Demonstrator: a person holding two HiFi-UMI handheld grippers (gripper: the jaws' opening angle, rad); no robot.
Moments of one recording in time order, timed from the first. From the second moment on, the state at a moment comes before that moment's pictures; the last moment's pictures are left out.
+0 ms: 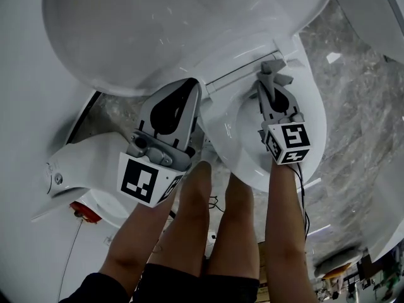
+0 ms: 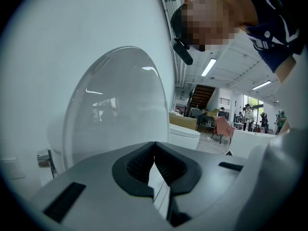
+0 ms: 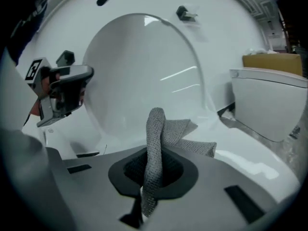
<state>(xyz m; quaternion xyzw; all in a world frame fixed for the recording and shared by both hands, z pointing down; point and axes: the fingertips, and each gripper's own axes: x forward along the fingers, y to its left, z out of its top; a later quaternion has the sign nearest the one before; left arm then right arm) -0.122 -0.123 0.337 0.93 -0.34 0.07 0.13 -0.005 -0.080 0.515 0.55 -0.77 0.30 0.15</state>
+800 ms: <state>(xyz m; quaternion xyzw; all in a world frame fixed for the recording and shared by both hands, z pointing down) -0.130 -0.118 0.337 0.93 -0.35 0.07 0.13 -0.133 -0.008 0.514 0.32 -0.88 0.29 0.20</state>
